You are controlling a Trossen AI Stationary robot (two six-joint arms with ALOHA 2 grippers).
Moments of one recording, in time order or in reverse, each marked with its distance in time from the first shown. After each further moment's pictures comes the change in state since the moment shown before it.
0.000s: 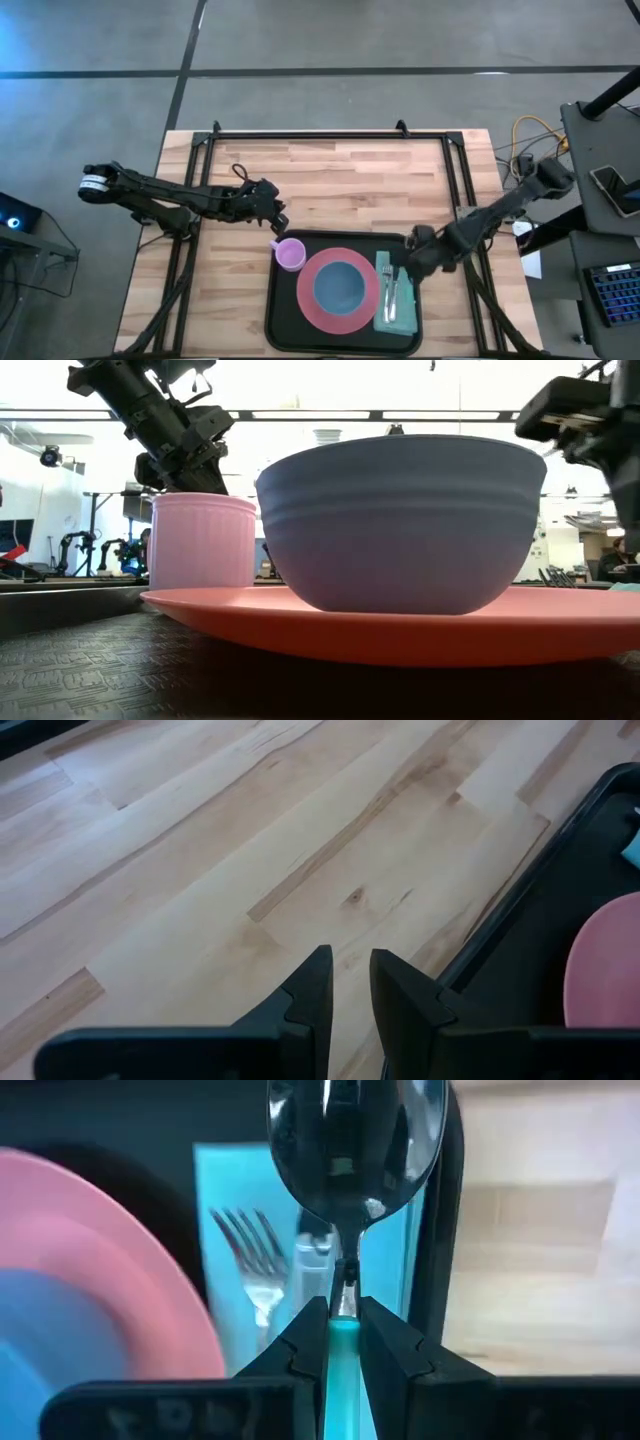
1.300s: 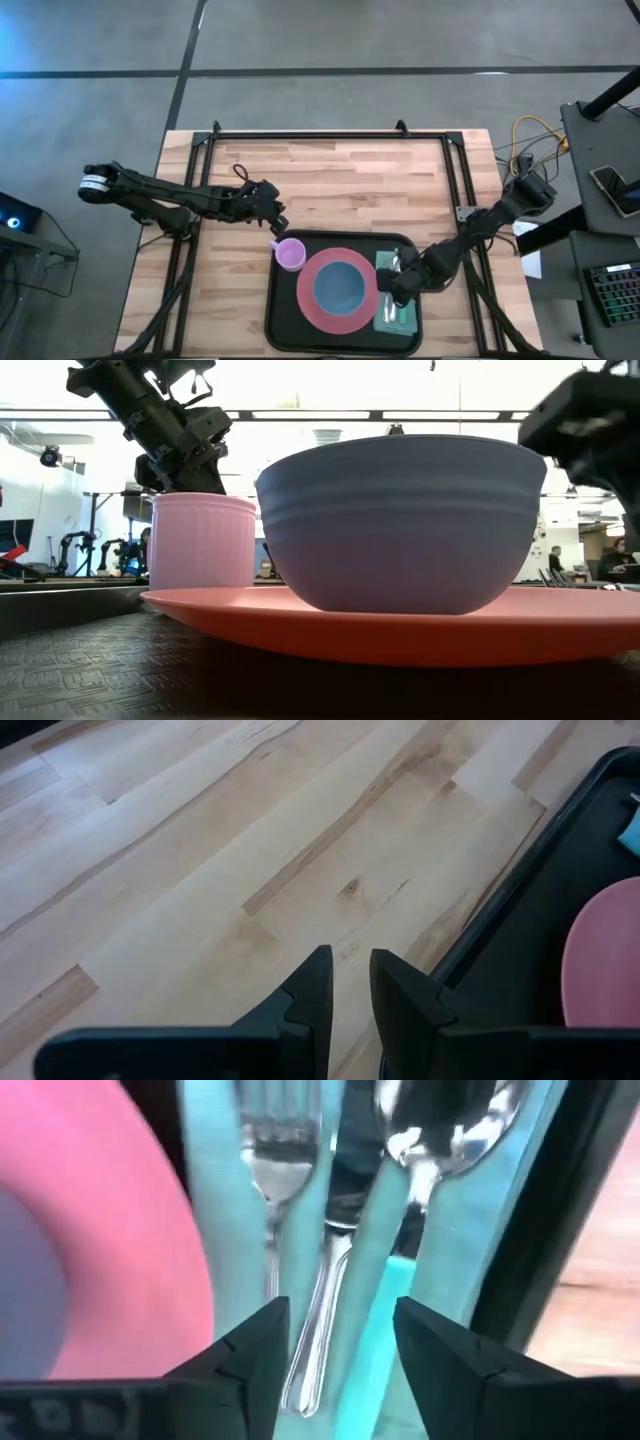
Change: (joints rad) left arm 0.000 0.000 -0.005 0.000 0.022 0.018; right arm 0.081 0.279 0.080 0.209 -0.110 0.017
